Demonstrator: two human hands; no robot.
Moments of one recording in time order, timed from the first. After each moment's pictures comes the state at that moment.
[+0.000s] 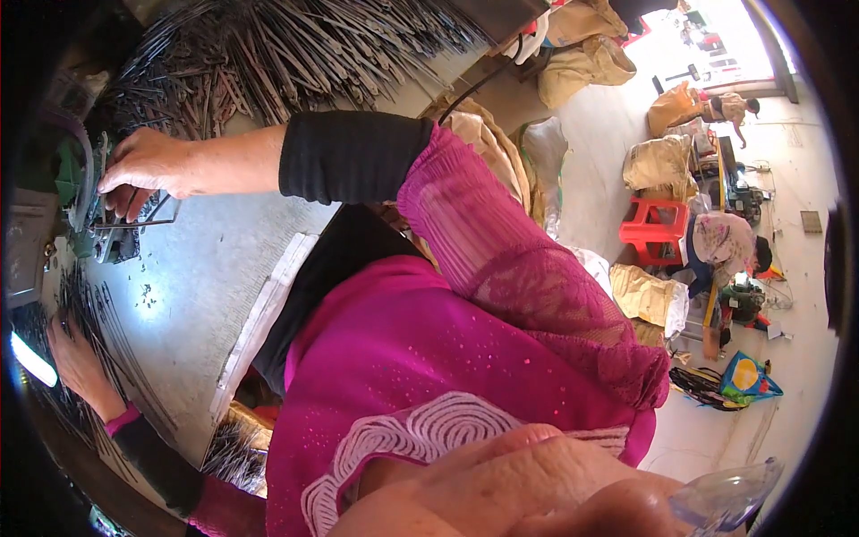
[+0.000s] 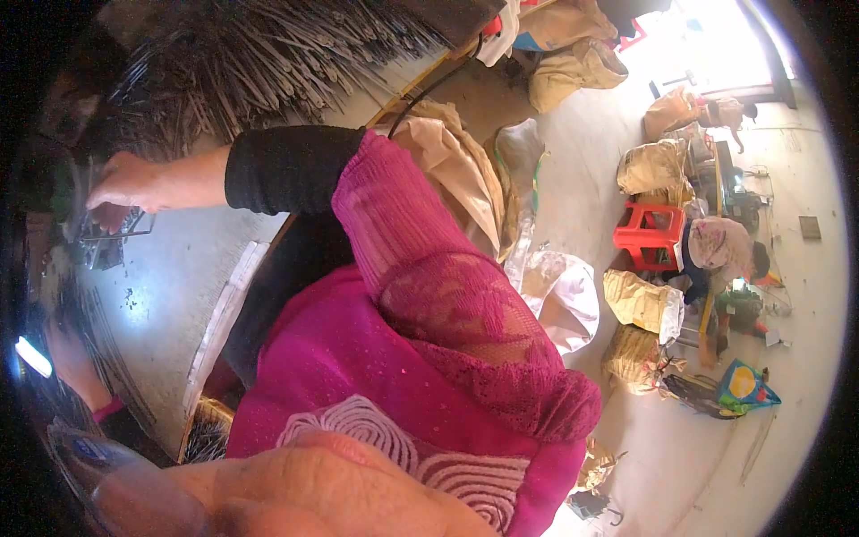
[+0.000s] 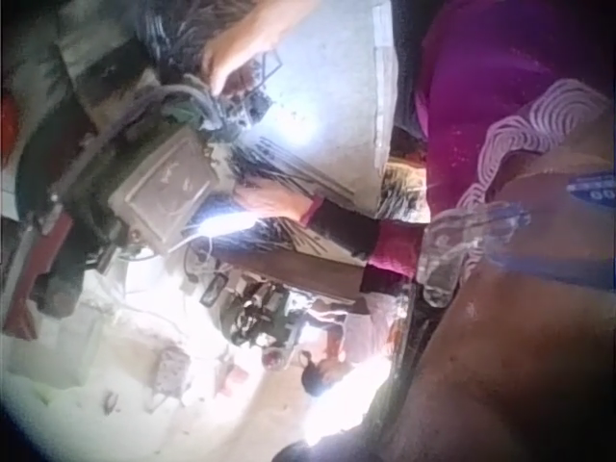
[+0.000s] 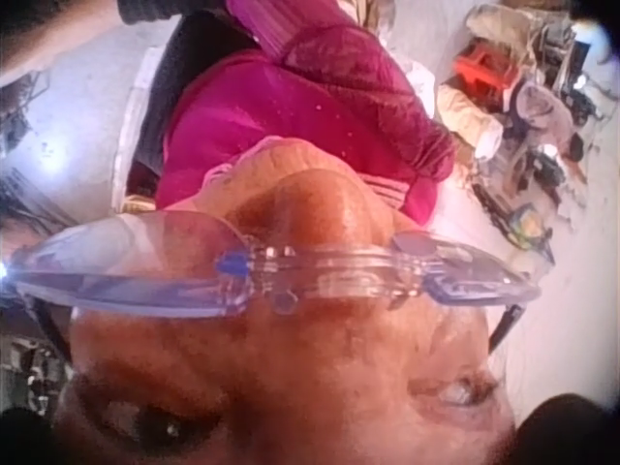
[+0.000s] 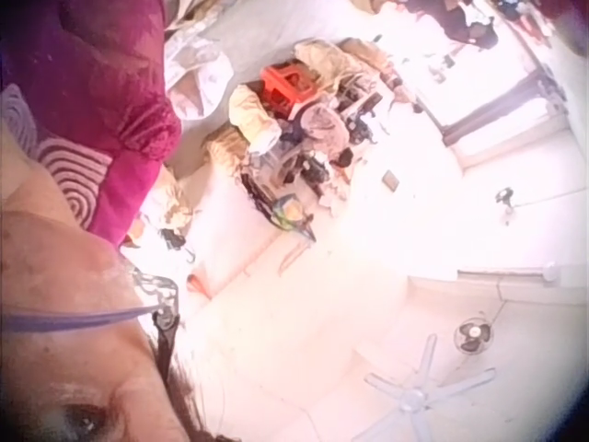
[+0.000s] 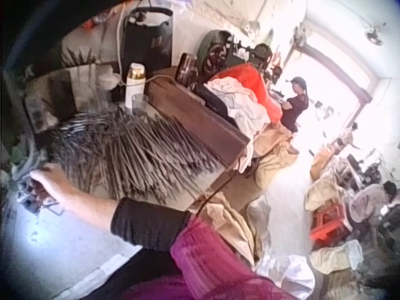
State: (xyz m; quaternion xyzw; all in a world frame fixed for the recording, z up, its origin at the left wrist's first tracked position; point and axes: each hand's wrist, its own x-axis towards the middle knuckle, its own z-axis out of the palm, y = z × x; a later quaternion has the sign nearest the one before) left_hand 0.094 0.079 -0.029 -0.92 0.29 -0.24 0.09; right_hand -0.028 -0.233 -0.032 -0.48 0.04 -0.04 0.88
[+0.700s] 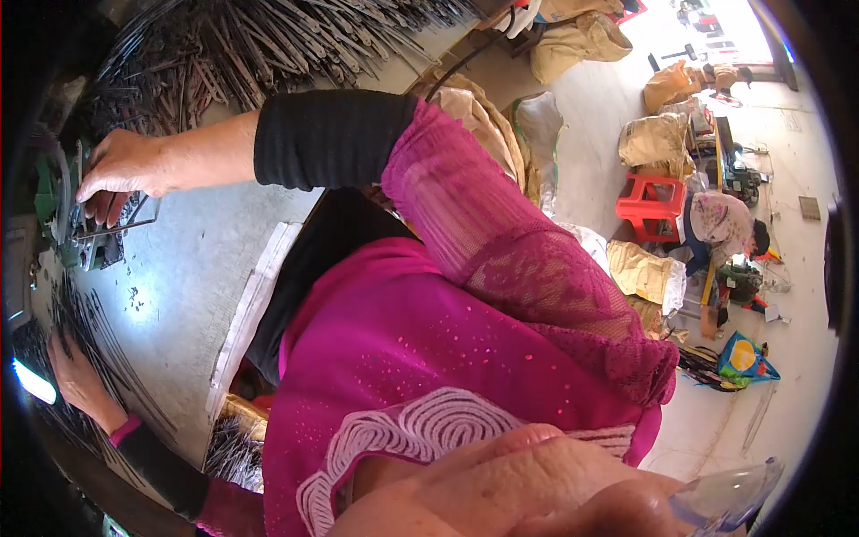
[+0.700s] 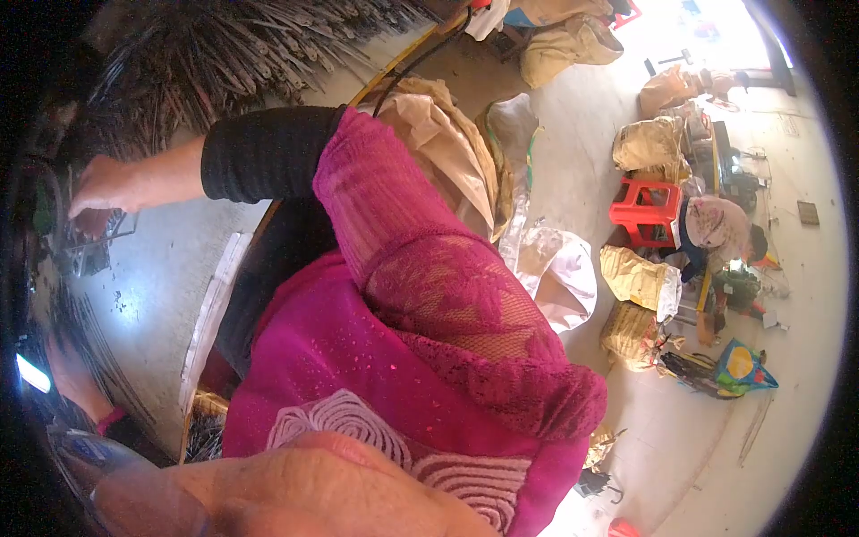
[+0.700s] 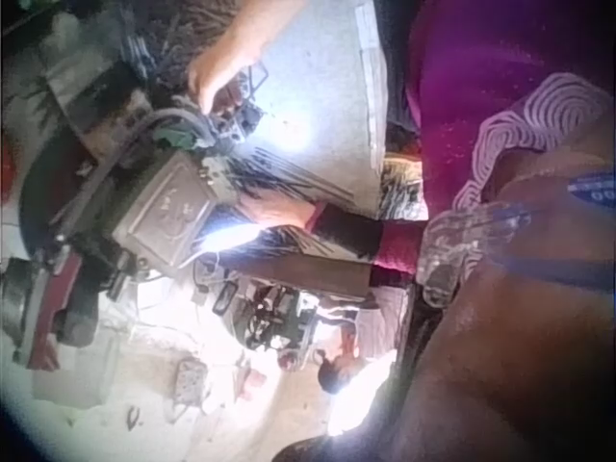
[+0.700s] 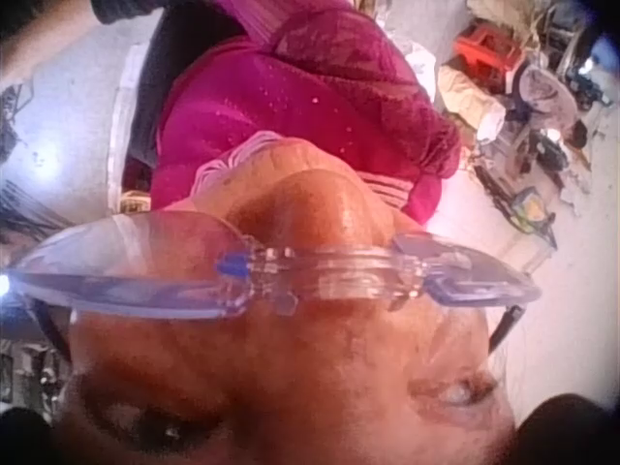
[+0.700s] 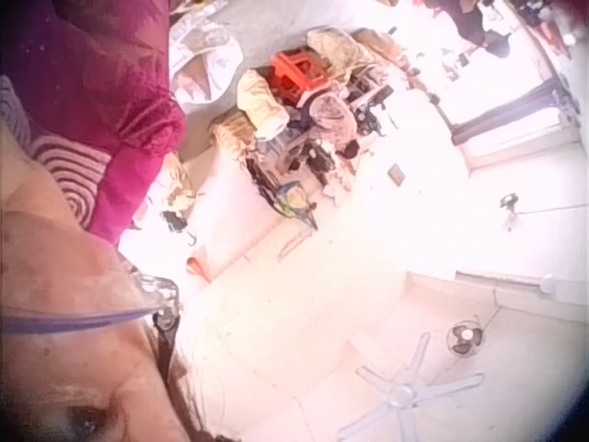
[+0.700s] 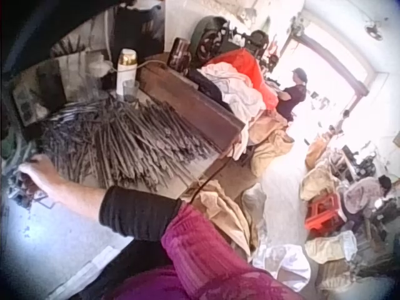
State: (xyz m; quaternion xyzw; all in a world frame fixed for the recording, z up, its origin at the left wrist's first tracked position) left_hand 0.099 0.091 -0.040 -0.90 0.33 -0.26 0.05; right_hand -0.018 -0.233 -0.042 -0.48 0.03 -0.06 0.87
